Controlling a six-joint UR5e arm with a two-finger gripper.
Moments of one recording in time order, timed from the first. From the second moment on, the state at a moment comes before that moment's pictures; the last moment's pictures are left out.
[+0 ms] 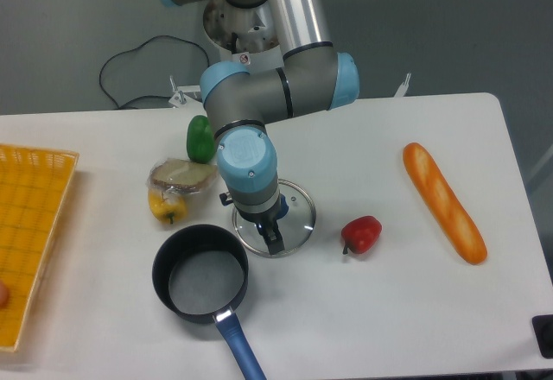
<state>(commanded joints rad) 2.32 -1.98 -1.62 -1.20 1.63 1.45</state>
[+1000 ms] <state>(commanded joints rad) 2.33 -1.93 -1.73 -1.21 1.57 1.40</state>
